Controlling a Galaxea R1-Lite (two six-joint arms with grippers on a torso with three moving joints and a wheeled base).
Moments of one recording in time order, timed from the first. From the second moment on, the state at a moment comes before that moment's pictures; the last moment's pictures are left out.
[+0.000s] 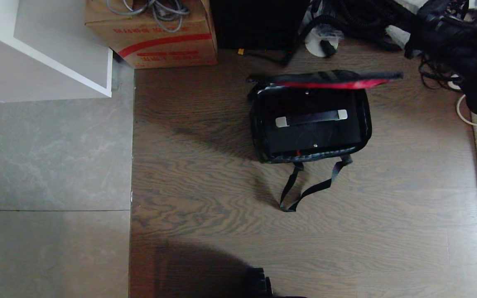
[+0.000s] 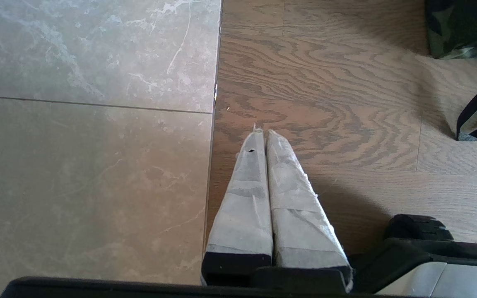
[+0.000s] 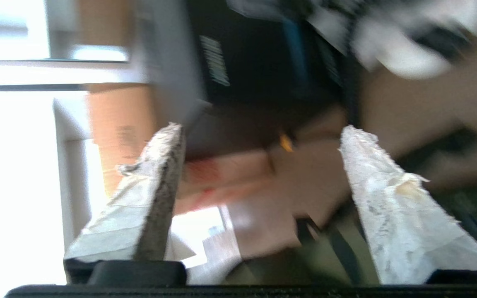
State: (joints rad) left arm 0.00 0.00 0.00 -0.02 0.02 -0.04; right arm -0.05 1.96 -1.69 -0.83 0.41 1.08
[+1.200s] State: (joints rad) left arm 0.00 0.00 0.00 -0.02 0.02 -0.04; right arm -0.11 1.84 -1.25 -0.46 0.59 0.90
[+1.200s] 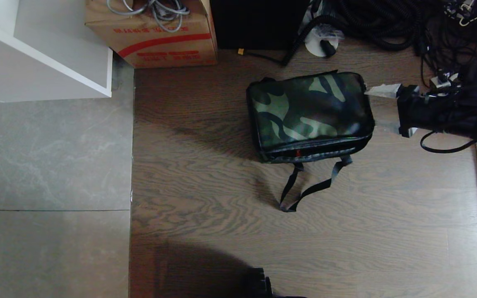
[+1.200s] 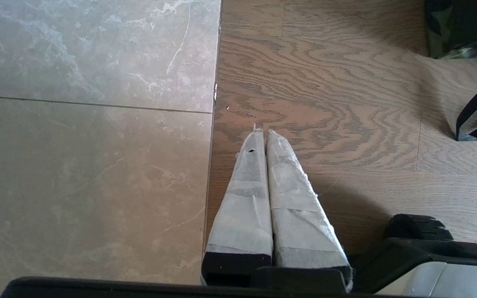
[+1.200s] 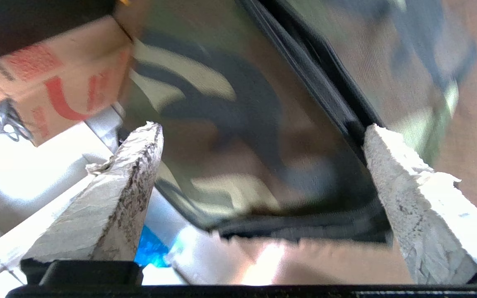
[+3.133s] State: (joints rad) left arm 0.00 0.00 0.00 -0.02 0.02 -0.04; right arm 0.00 1.83 -1.24 -0.65 0.55 1.19
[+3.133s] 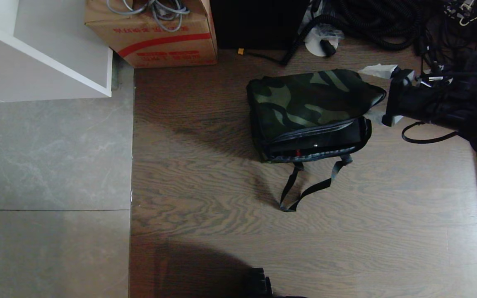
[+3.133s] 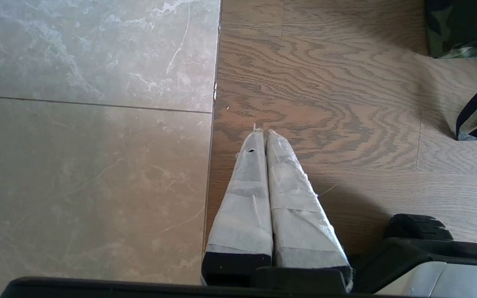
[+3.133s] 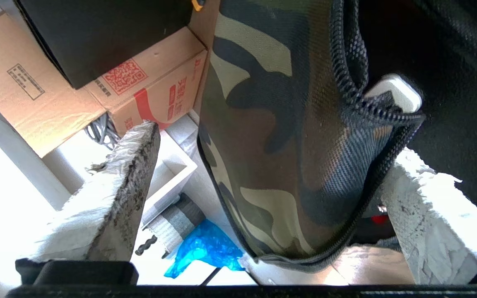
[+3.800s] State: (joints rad) left arm 0.00 0.00 0.00 -0.02 0.02 -0.04; right arm 0.00 1.85 -1.25 -0.65 0.54 1.19
